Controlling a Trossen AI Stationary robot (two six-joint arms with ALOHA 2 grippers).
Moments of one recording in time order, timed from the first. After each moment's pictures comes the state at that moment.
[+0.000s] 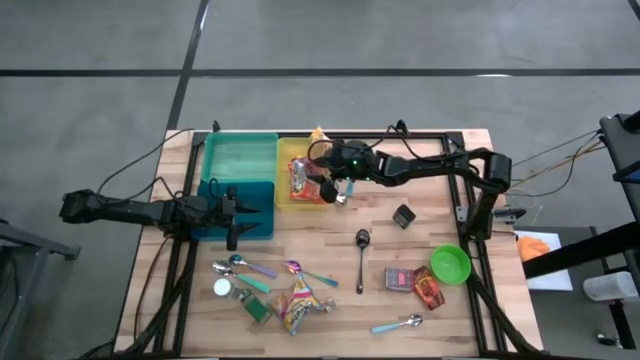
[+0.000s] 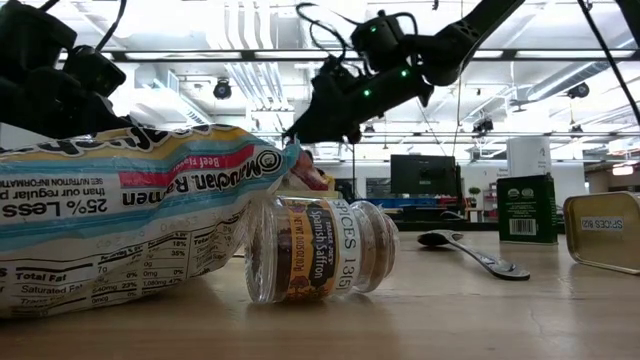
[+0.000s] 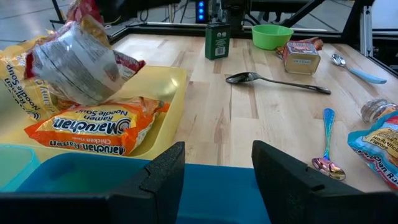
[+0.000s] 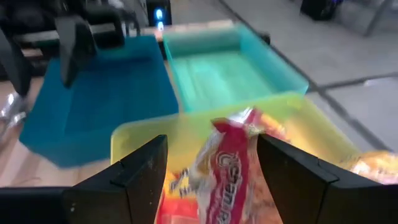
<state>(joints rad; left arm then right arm) -0.04 0.34 0.00 0.04 -0.14 -0.06 -0.29 1.81 1.09 0.36 -0.05 0.01</state>
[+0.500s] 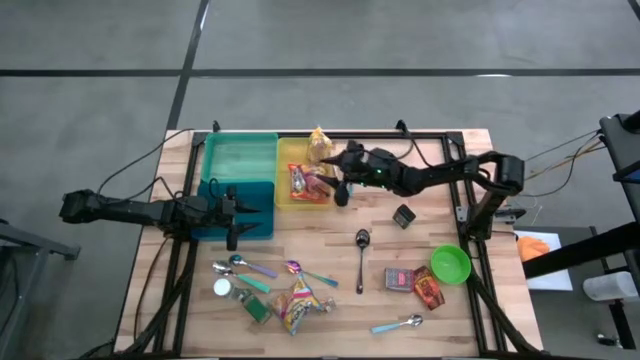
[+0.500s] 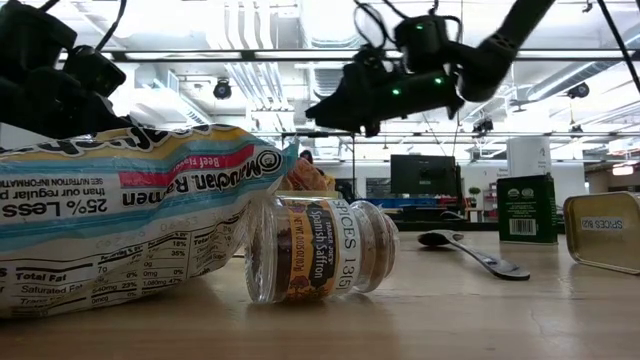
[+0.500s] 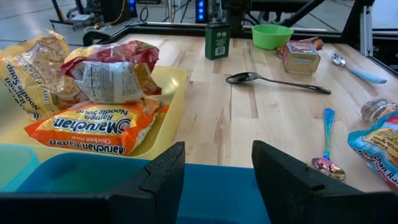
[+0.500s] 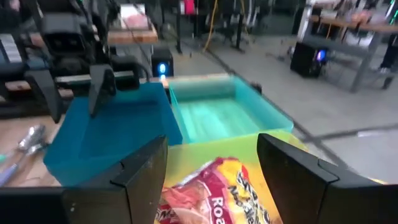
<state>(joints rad) -0.04 0.34 0.00 0.04 -0.14 -0.06 -0.29 1.72 0.81 0.79 -0.05 0.00</state>
